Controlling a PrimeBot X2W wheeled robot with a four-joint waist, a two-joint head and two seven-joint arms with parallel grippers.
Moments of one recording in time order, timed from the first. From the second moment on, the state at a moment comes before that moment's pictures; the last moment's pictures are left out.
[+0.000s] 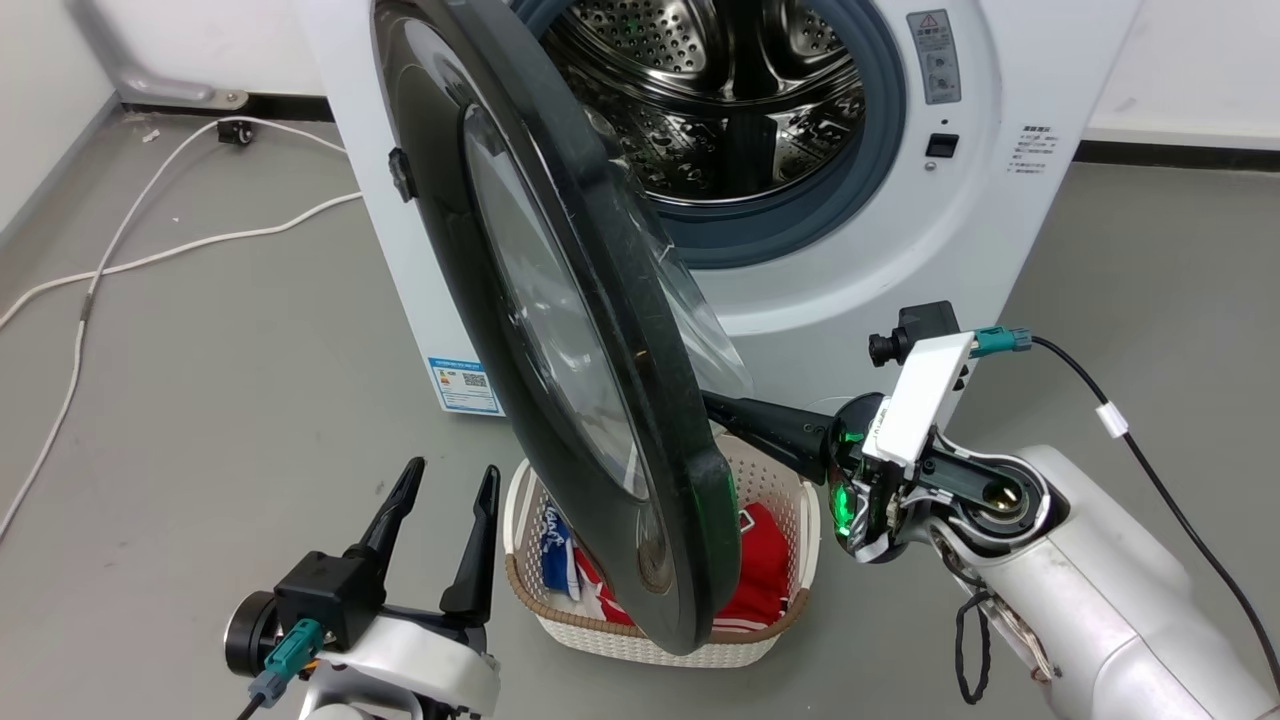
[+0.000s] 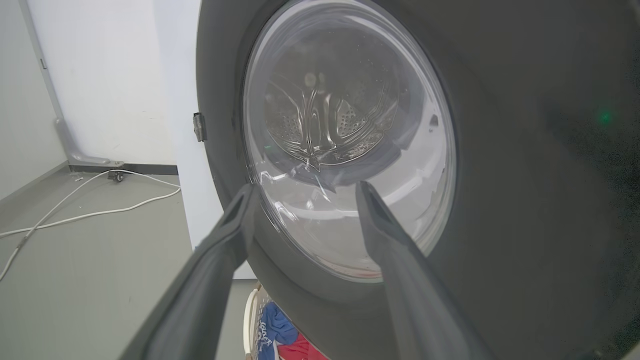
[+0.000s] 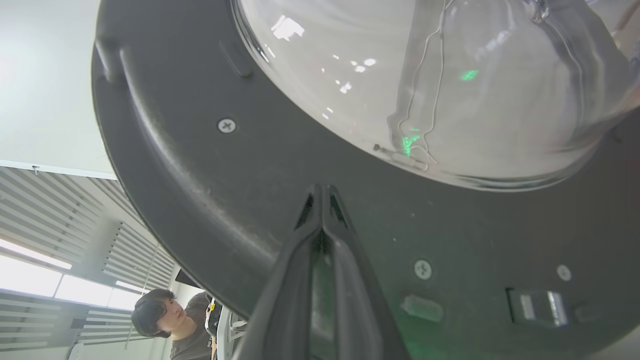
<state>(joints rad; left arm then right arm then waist) -0.07 0.11 -0.14 0.17 -0.23 -0.13 -0.26 -0.67 -0.20 0.65 0.58 1.91 0.13 0.56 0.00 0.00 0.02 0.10</state>
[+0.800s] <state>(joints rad) -0.05 0.11 -0.12 0.19 -0.23 -0.13 -0.26 -0.39 -0.44 0.53 0.42 1.64 0.13 -0.24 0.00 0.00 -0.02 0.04</state>
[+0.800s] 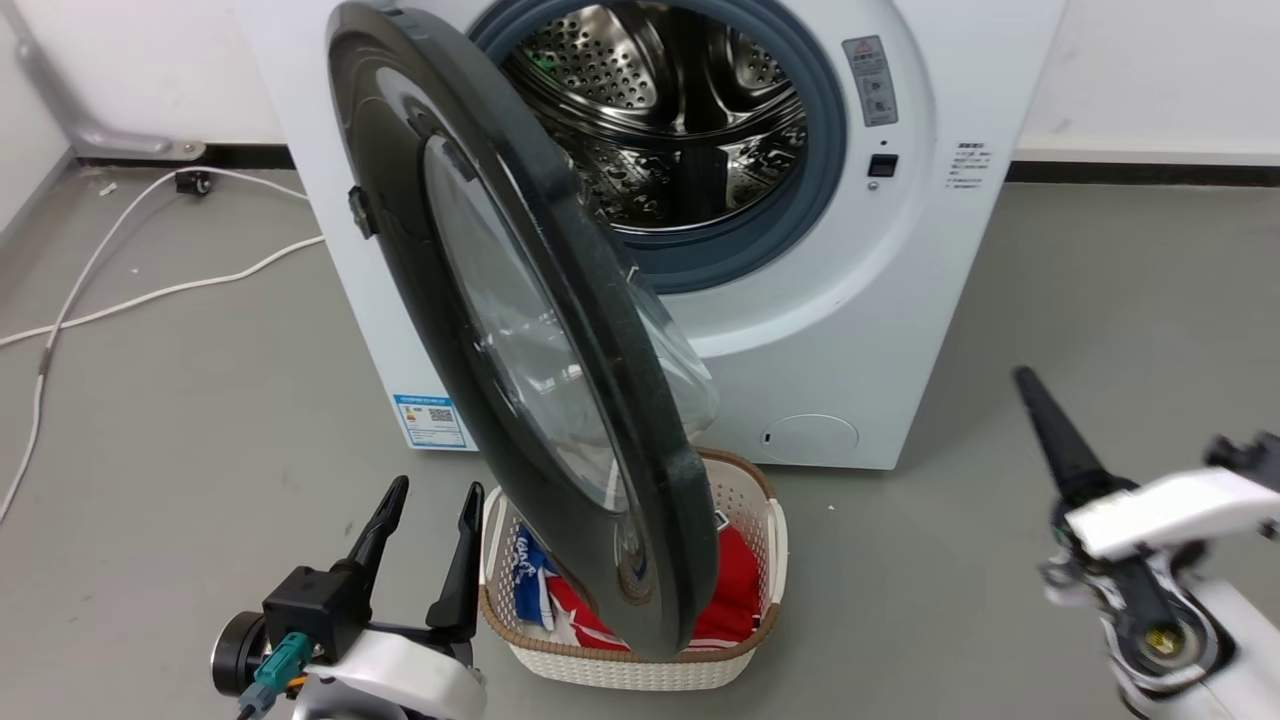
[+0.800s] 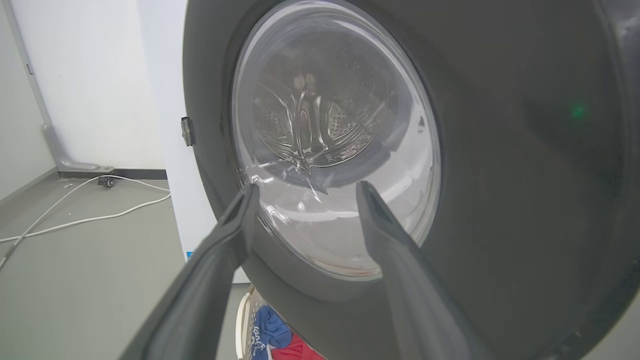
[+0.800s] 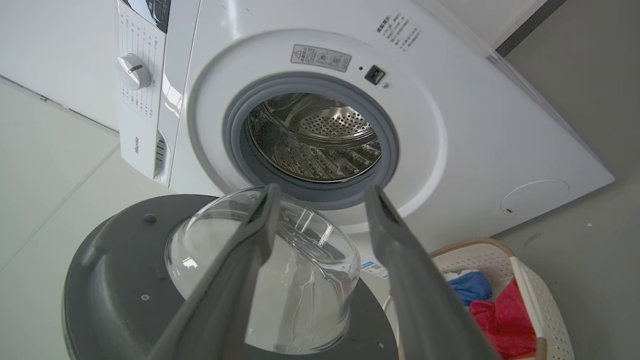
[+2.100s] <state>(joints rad) -0.05 0.16 -0.10 0.20 -0.23 -0.11 -0.26 0.10 -0.05 -0.06 -0.07 0.13 0.13 -0.03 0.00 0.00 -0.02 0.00</state>
